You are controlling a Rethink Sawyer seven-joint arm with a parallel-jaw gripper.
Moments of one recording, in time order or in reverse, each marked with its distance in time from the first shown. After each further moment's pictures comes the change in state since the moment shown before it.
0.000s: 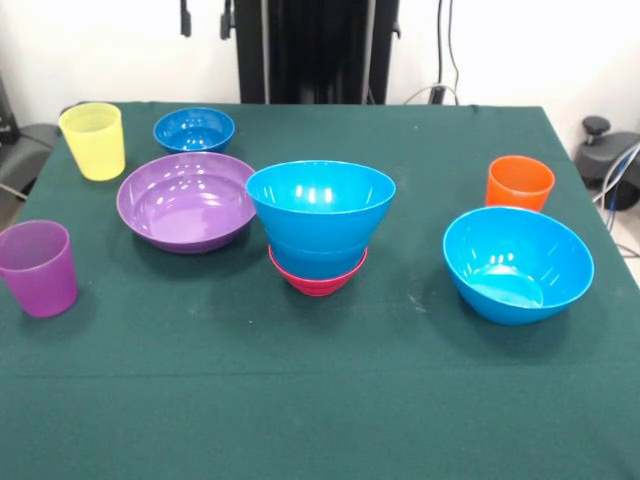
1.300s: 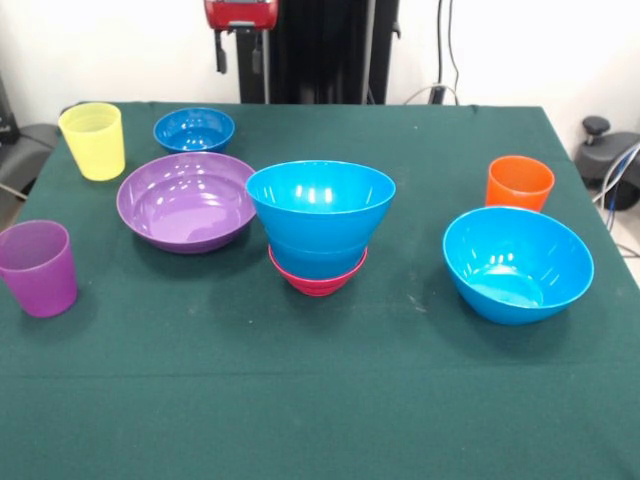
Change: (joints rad) arm 0.098 0.239 -0.050 -0.071 0.131 -0.082 0.000
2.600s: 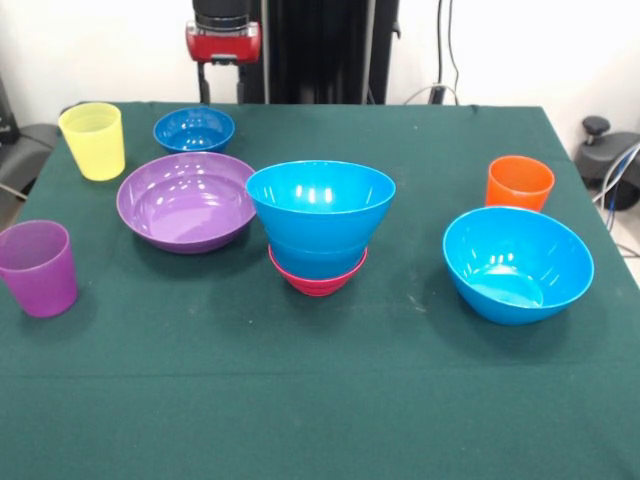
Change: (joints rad) arm -0.106 0.018 0.135 -0.088 -0.001 0.126 0.000
